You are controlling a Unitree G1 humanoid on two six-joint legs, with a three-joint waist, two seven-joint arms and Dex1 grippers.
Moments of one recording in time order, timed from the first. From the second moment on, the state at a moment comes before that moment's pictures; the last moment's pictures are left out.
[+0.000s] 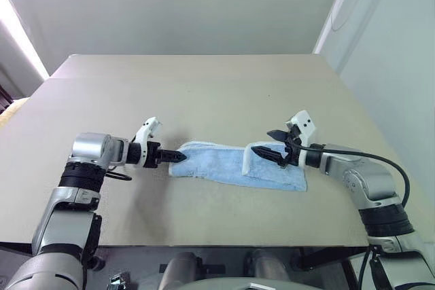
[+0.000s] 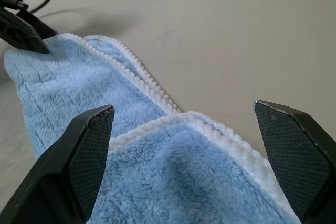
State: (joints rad) left arm -0.70 0.54 -0.10 0.50 -0.39 1.19 -1.02; right arm -0.34 -0.58 0.04 -0.05 0.47 0.67 0.72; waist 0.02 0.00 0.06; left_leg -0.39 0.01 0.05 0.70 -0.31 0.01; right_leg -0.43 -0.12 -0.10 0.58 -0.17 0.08
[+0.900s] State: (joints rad) left arm -0.80 0.47 -0.06 0.68 -0.39 1.22 -1.04; right arm -0.31 -0.56 -0.02 -0.06 0.47 0.69 0.68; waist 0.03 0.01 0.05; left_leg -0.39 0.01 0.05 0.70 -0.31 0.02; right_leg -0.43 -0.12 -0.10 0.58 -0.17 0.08
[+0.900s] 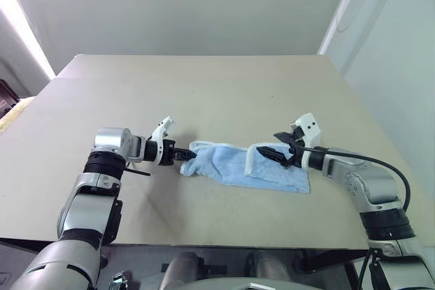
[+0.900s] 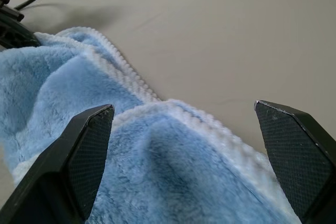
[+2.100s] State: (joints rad) left arm -0.96 0.42 -0.17 0.50 -0.58 1.50 -1.19; right arm -0.30 -0.55 -0.09 -0.08 0.52 0.71 0.73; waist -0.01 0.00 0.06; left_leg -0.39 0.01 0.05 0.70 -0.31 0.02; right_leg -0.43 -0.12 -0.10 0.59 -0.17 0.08
